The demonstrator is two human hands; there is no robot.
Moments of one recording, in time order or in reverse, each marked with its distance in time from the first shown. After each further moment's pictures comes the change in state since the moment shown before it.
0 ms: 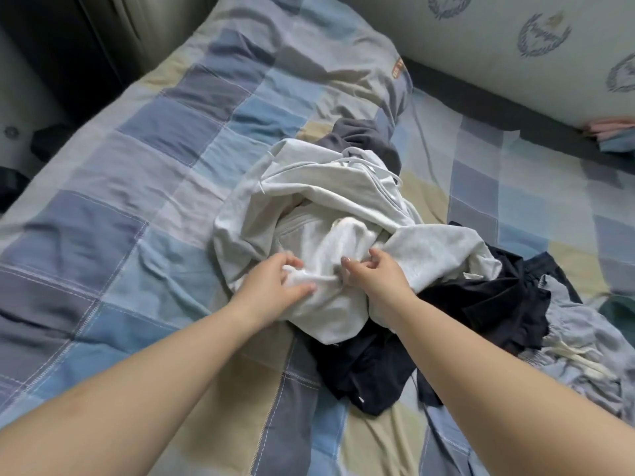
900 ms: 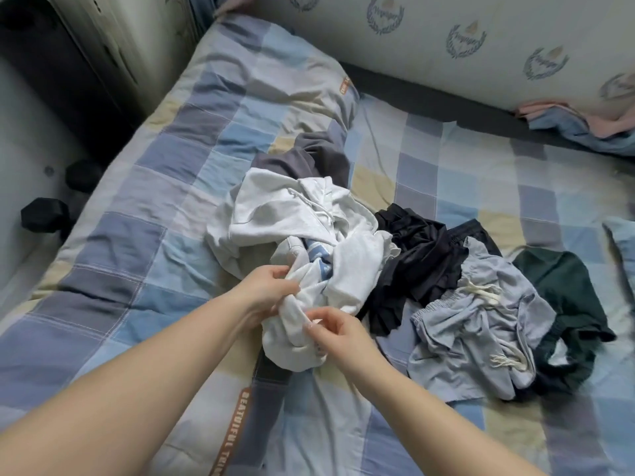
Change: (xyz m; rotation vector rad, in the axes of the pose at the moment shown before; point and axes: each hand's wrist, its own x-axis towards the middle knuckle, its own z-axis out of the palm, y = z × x) left_hand -0.146 0.131 -0.024 -0.456 -0.305 -0.360; right_hand -0.259 -0.015 -0.058 0.199 -0.249 -0.077
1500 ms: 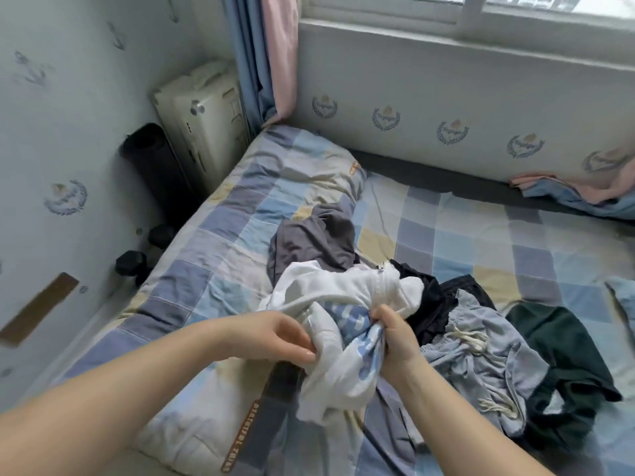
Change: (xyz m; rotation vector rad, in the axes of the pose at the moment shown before) left_hand -0.199 0.068 0.042 0.641 -0.319 0.159; right_hand -0.095 -0.083 -0.094 0.722 0.076 0.175
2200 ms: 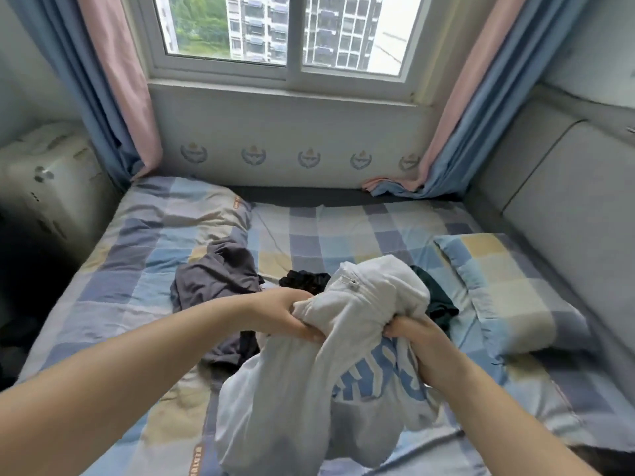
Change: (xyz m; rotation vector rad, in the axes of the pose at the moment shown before) left_hand -0.007 0.139 0.071 0.522 -0.134 0.397; right_hand -0.249 -0.041 -0.070 -0.237 -0.043 -0.493
